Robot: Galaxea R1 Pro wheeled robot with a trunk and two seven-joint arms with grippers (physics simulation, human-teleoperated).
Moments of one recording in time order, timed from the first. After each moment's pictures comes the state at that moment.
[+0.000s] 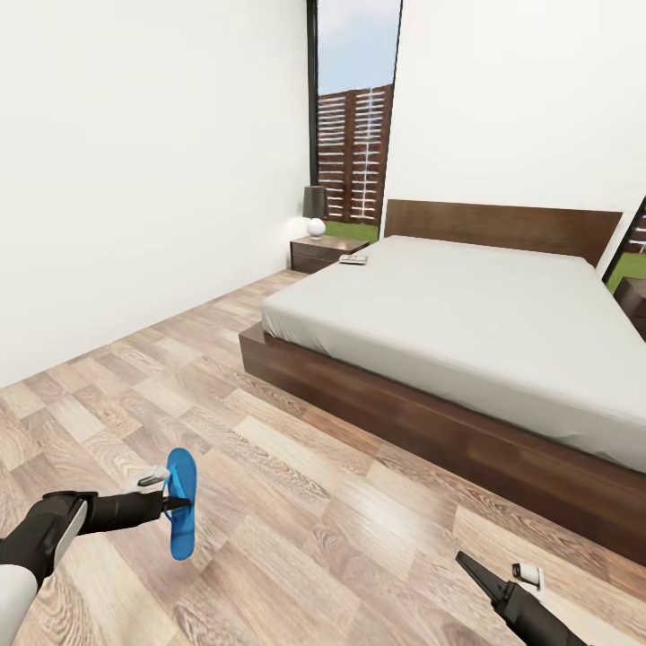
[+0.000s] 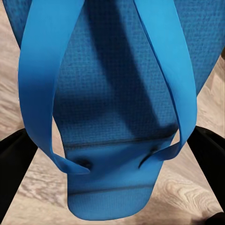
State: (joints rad) left arm -0.65 0.35 0.21 -0.55 -0.06 0.63 -0.92; right arm -0.10 -0.26 -0.18 -0.85 -0.76 0.37 1.24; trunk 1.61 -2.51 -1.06
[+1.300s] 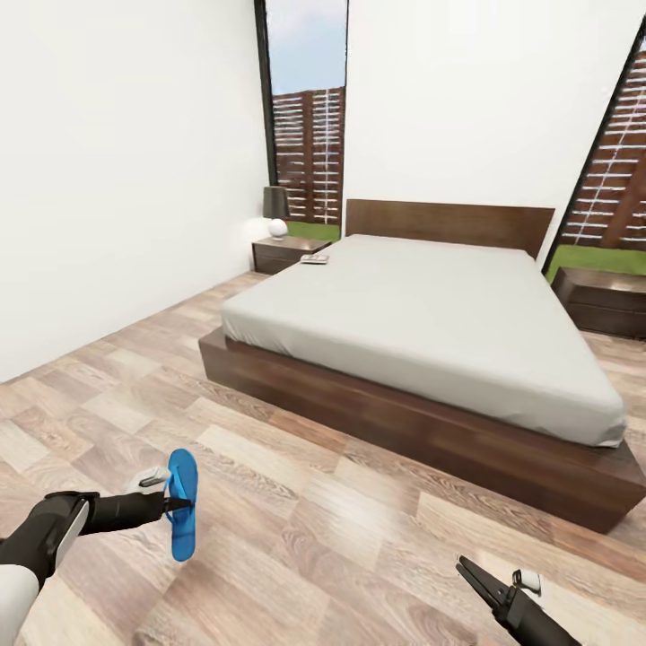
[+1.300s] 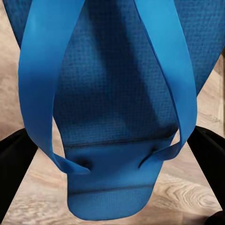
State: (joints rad) left arm -0.65 0.35 0.21 -0.55 -0.07 0.63 -0.91; right arm -0.10 -0.27 -0.18 -0.82 -0.76 0.42 1.25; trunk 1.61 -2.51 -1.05
